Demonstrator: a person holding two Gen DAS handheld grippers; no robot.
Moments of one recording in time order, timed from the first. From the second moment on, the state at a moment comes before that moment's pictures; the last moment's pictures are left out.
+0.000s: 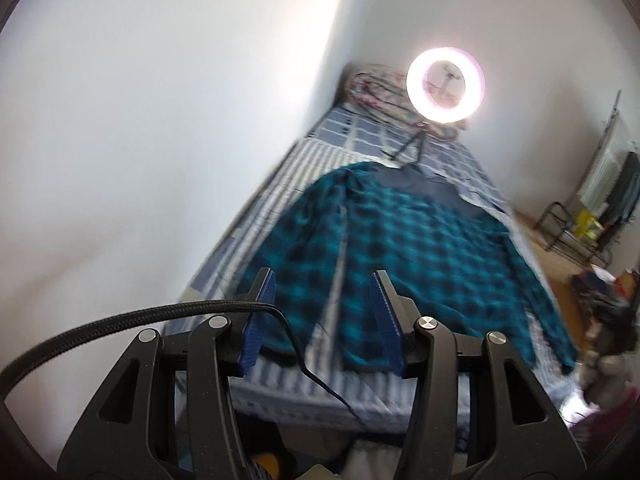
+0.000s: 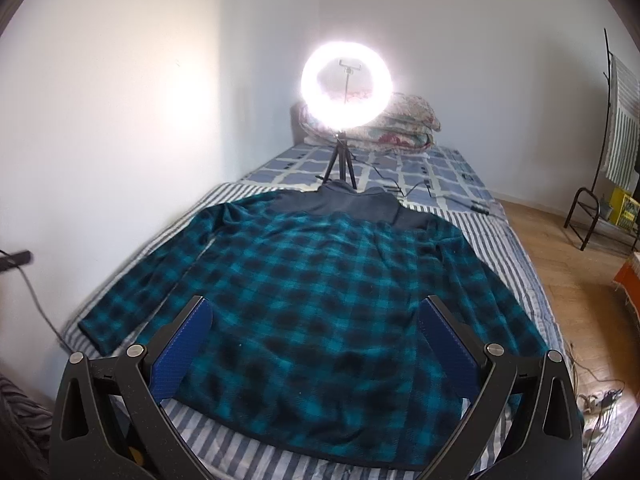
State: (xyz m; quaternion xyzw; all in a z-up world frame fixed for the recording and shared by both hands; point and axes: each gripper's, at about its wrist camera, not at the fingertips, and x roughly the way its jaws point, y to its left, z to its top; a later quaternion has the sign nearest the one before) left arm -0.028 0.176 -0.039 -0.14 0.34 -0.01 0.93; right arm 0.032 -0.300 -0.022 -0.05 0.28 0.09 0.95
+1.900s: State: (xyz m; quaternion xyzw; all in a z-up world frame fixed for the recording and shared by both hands) left arm 0.090 0.182 -0.133 -0.05 0.50 0.04 0.86; right arm 0.006 -0.348 -0.010 0.05 0.28 0.12 0.95
